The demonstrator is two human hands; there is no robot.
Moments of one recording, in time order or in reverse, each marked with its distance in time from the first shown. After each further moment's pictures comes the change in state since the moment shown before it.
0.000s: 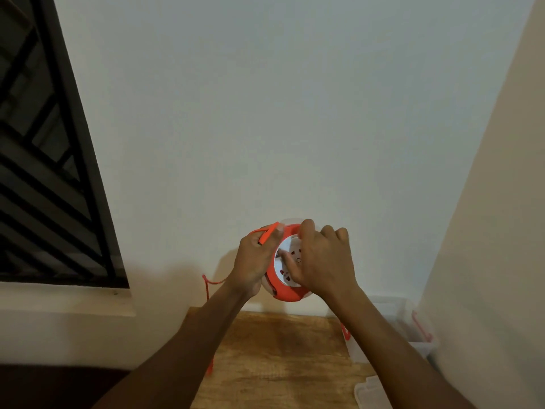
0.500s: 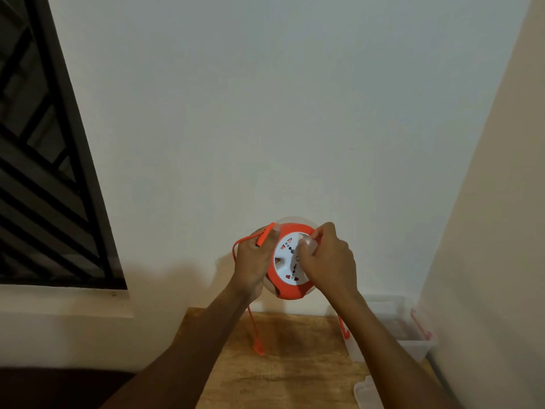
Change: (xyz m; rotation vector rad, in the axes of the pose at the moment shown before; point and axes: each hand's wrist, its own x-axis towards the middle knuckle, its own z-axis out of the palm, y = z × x) left_hand 0.001 -0.010 0.004 -0.071 0.014 -0.050; right_hand -0.005 0.009 0.009 0.486 -0.185 0.572
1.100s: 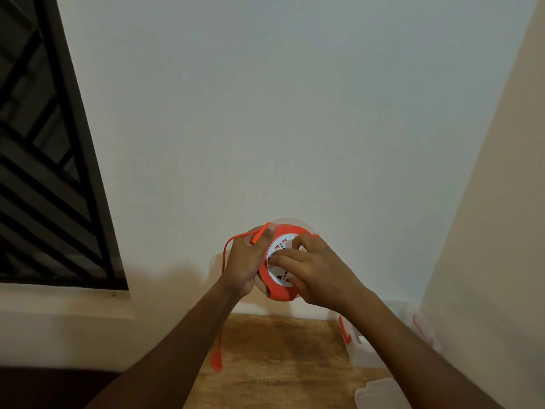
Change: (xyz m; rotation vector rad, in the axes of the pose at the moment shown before) left_hand 0.009 0.010 -0.018 0.014 -0.050 -0.007; right_hand -0.004 -0.007 -0.021 -0.460 -0.228 -1.028
